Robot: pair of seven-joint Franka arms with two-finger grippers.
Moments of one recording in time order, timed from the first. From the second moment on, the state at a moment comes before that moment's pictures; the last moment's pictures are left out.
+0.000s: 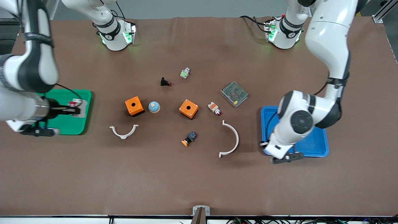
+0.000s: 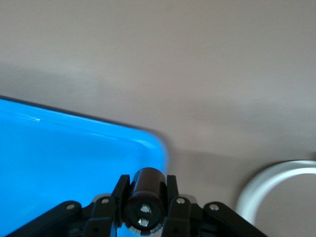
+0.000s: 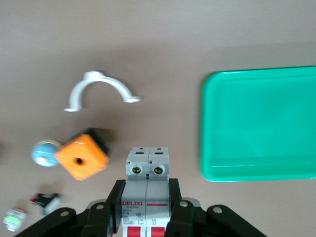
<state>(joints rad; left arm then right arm) -0.20 0.65 -0.07 -1.51 0.10 2.16 -0.46 0.14 0.33 -0.26 -1.57 0.09 1.59 -0.07</state>
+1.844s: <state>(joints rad) 0.01 0.06 -0.09 -1.67 0.10 1.87 -0.17 -0.19 0.47 -0.26 -1.96 0.00 2.23 -0.47</state>
